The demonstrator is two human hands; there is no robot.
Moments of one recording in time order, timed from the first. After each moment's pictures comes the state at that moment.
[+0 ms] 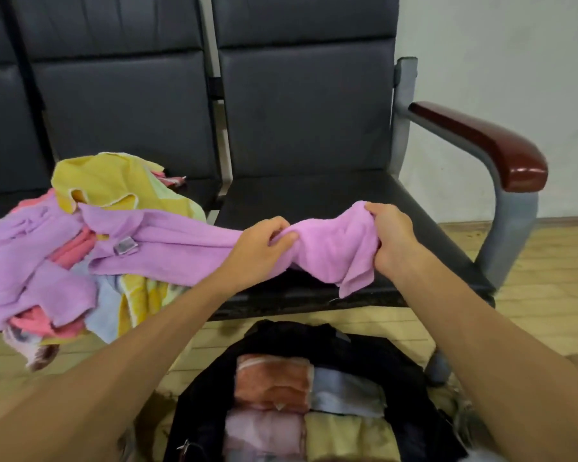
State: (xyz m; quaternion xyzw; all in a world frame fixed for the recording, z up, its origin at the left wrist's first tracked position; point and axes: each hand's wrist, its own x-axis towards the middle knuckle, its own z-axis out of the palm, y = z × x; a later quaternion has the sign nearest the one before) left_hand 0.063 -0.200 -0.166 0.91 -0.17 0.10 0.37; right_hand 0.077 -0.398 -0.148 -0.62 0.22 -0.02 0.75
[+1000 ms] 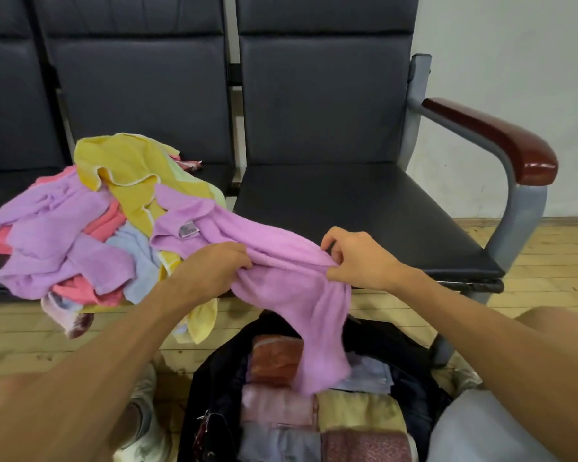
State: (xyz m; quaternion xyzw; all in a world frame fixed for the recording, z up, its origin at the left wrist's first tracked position) left_hand 0.037 -0.082 -0.200 0.95 -0.29 0.10 0.04; right_hand 0.040 -0.355 -0.184 -0.95 -0.20 0.02 0.26
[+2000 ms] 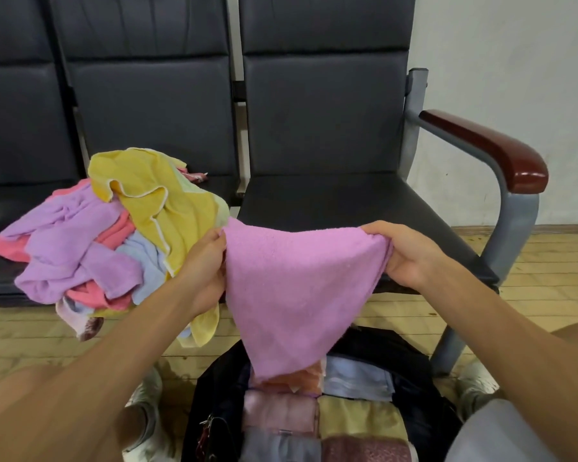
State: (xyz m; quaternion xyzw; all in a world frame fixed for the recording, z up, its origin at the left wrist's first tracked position) left_hand -0.008 -0.119 -0.155 0.62 0.14 0.03 0.77; right_hand 0.027 -0.392 -0.153 -0.63 0.15 0.07 0.76
